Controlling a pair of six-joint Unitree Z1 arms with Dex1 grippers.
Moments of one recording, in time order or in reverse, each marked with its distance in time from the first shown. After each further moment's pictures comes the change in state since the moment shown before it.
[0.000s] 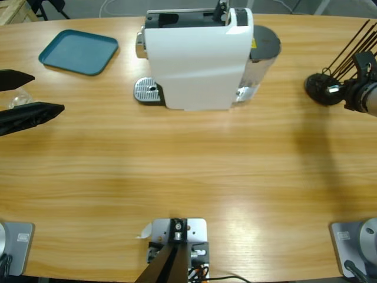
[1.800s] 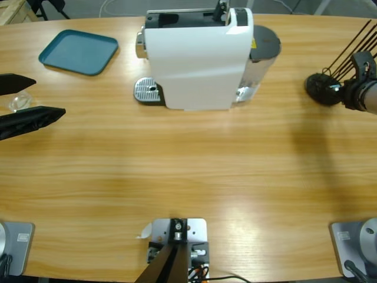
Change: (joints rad) arm 0 0.000 -0.002 0.019 -0.008 0.000 -0.003; arm 1 0.012 0.021 -0.055 0.093 -0.055 0.015
